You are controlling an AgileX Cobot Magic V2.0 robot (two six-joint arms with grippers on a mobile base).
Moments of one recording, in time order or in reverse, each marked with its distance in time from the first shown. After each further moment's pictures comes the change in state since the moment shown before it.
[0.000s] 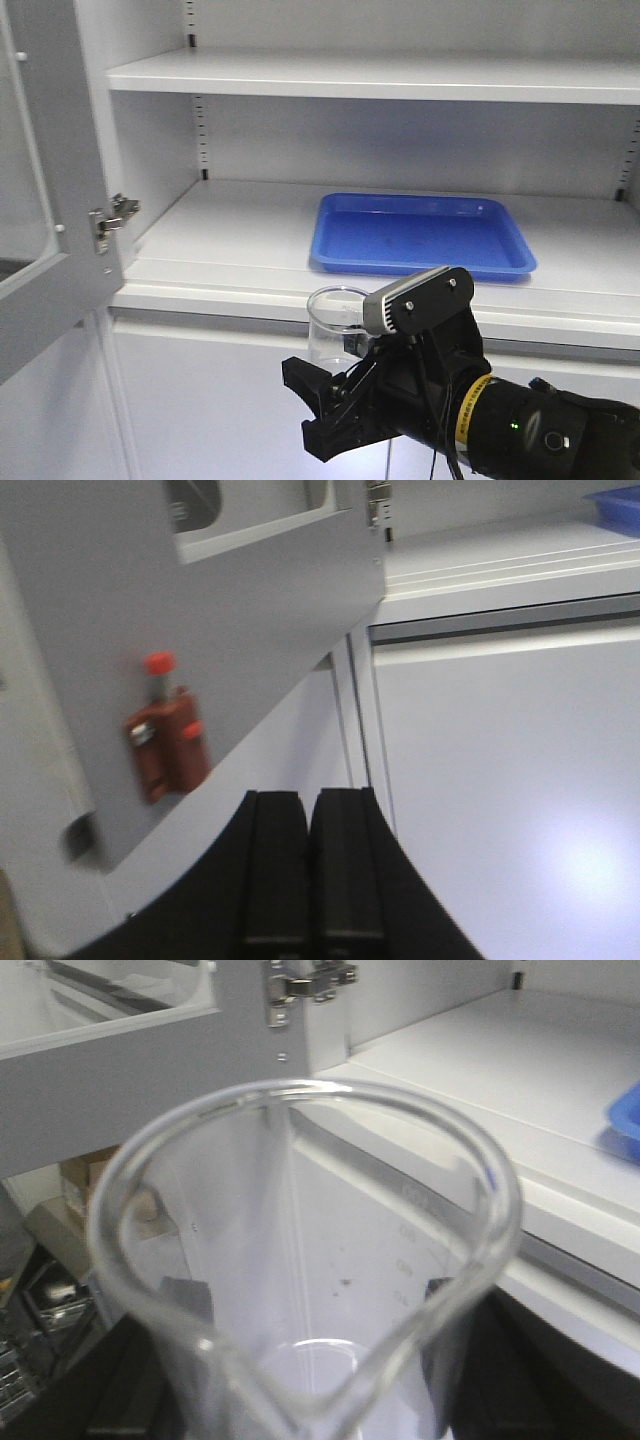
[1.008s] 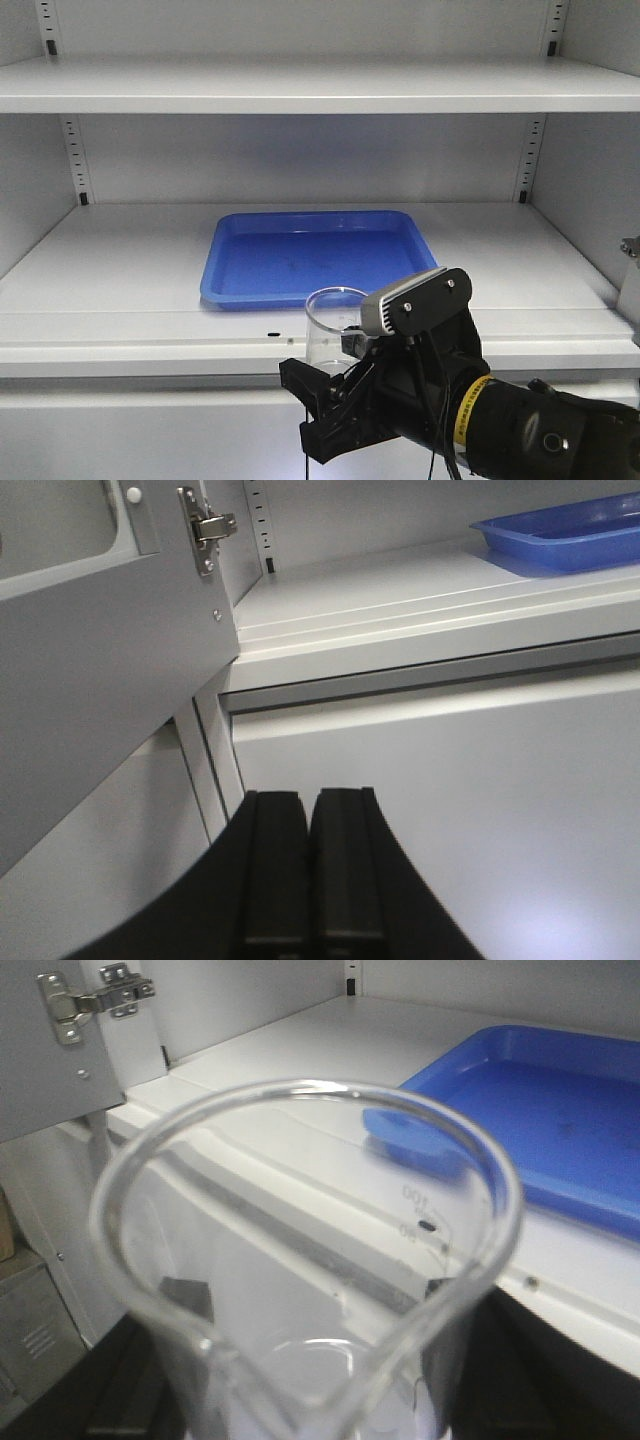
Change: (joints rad) left arm 0.000 0.000 0.000 0.000 0.000 0.000; right arm 0.000 0.000 0.000 0.000 0.000 0.000
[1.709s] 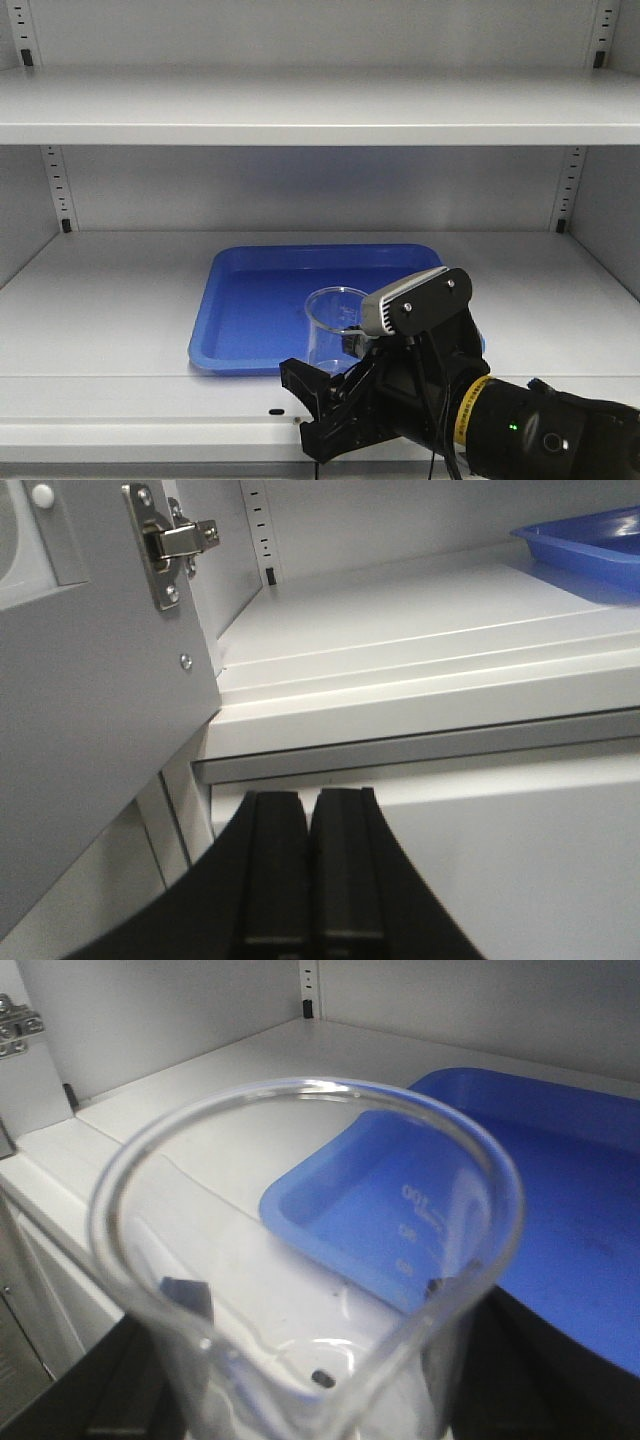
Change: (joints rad) left arm 0.000 0.000 0.000 0.000 0.000 0.000; right arm 0.000 0.000 0.000 0.000 0.000 0.000
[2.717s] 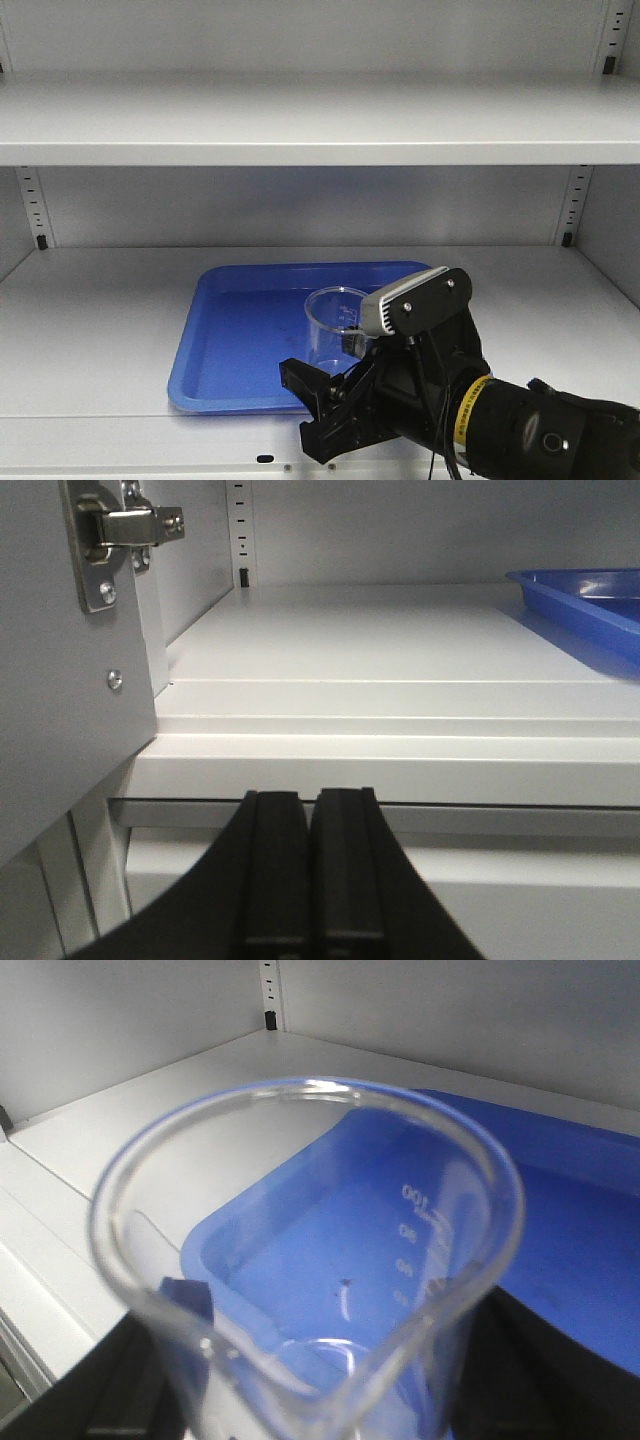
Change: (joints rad) left arm 0.000 0.000 0.000 -0.161 0.000 0.000; right arm 0.000 0.000 0.000 0.000 0.000 0.000
